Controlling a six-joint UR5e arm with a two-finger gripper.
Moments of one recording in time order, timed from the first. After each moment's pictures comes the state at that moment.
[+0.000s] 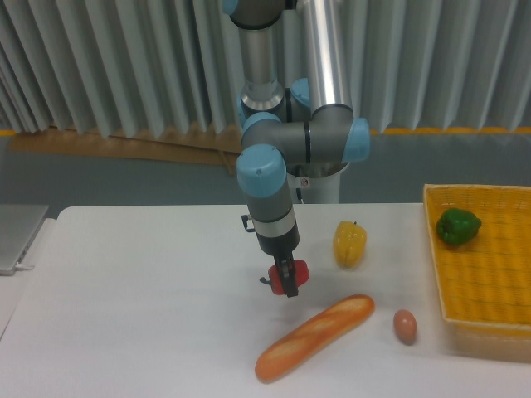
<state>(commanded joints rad) 2.21 -1.93 -1.62 -1.14 1.70 1.48</state>
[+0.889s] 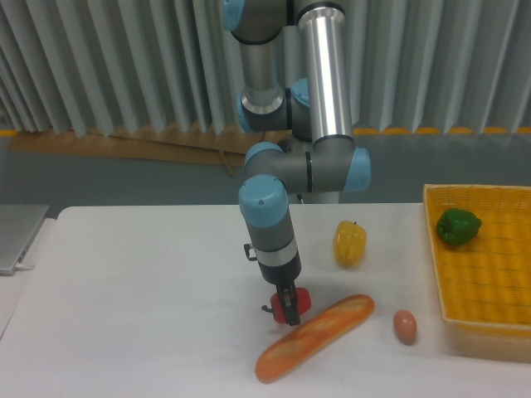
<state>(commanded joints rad) 2.21 -2.01 -1.59 -1.08 1.70 1.49</state>
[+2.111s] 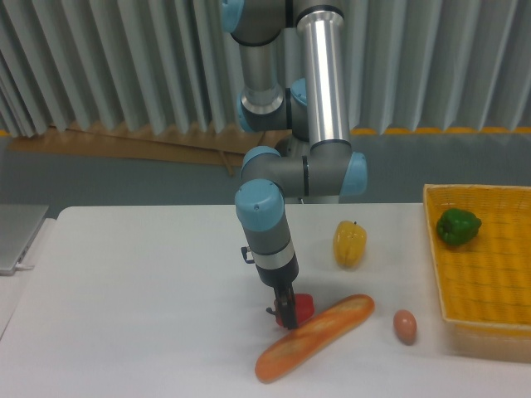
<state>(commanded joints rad) 2.20 -2.00 -1.59 -1.07 1.72 1.49</state>
